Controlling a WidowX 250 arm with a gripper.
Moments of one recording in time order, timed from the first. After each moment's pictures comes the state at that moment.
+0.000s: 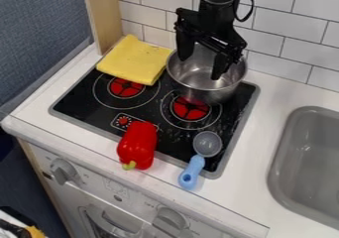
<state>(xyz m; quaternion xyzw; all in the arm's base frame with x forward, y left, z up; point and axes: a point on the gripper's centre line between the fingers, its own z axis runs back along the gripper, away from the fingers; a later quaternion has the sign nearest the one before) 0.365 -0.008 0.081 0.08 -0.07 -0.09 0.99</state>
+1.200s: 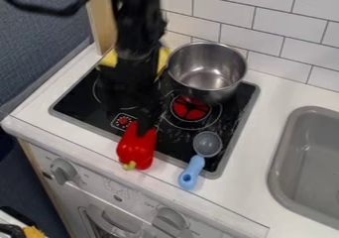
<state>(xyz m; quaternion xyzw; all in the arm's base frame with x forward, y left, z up) 0.250 0.052 0.045 0.07 0.02 -0.05 1.00</state>
